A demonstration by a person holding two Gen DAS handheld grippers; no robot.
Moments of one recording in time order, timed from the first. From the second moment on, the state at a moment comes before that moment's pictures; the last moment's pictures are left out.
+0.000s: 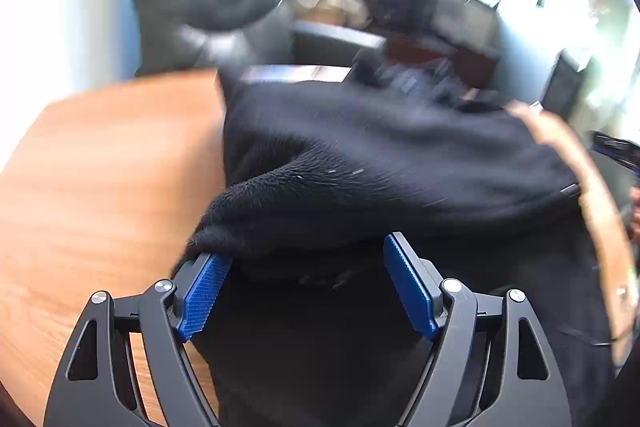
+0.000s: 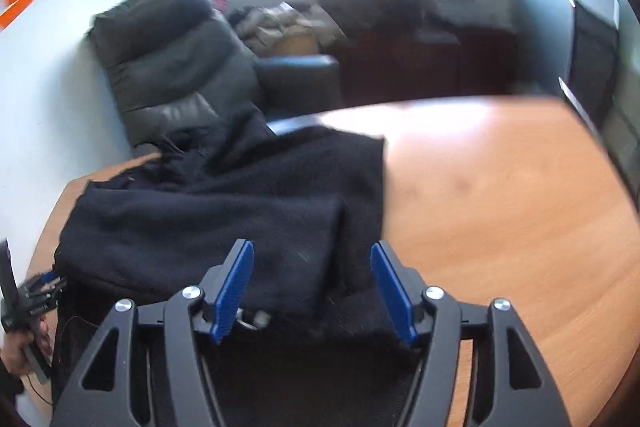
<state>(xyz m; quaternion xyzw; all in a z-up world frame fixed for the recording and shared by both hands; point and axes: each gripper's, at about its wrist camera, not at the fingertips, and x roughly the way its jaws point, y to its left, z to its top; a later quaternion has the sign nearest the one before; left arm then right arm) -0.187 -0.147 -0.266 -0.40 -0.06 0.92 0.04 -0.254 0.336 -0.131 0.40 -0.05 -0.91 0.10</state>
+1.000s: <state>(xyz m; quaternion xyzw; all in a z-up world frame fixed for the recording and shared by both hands) -0.199 -0.105 -0.301 -0.41 -0.05 0.90 0.12 -0.442 -0.077 -0.203 0.58 -0.01 -0.60 0.55</state>
